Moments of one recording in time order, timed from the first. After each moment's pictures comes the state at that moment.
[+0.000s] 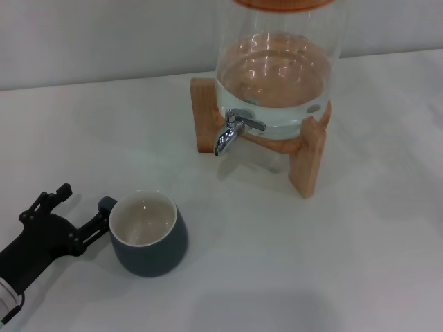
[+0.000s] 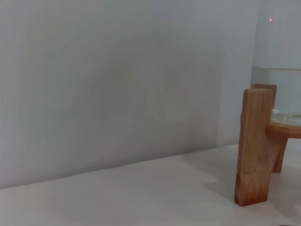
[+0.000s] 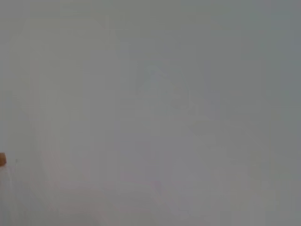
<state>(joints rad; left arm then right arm) -0.42 -2.09 0.65 0.06 -1.68 -1.22 2.60 0.23 2.00 -0.43 -0.80 1.73 1.33 -1.79</state>
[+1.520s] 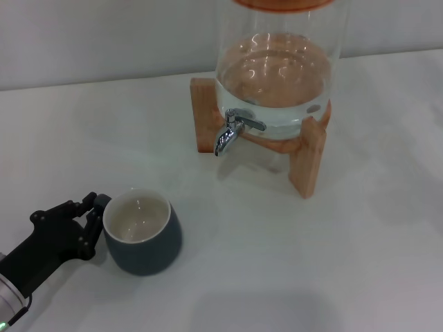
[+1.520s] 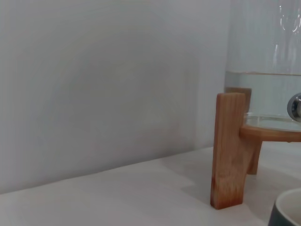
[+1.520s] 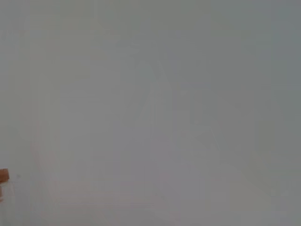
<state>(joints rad) -0.43 -2.09 0.65 0.06 -1.64 -1.26 2.60 0.23 2.00 -0.43 -0.78 1.78 1.35 -1.81</state>
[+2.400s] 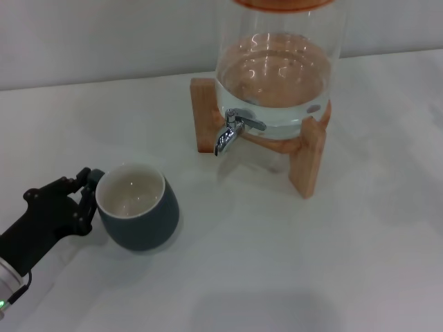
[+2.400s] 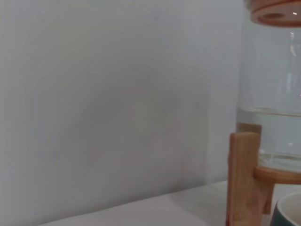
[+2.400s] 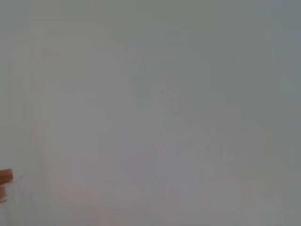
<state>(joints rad) -0.46 -2.09 0.63 0.06 -1.69 -1.30 2.59 0.23 2.00 -0.43 -0.78 1.78 1.36 -1.81</state>
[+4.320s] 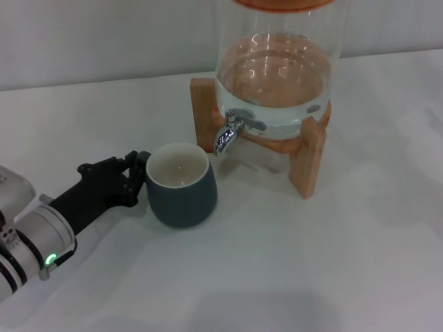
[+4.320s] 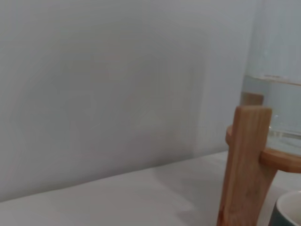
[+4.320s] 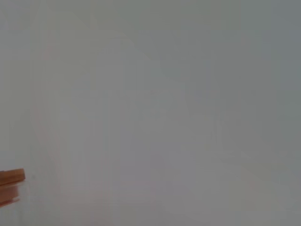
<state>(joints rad) -0.67 -2.10 0.64 -0.04 -1.69 -1.05 2.52 0.23 2.00 -0.43 -0.75 1.78 1.39 -1.81</state>
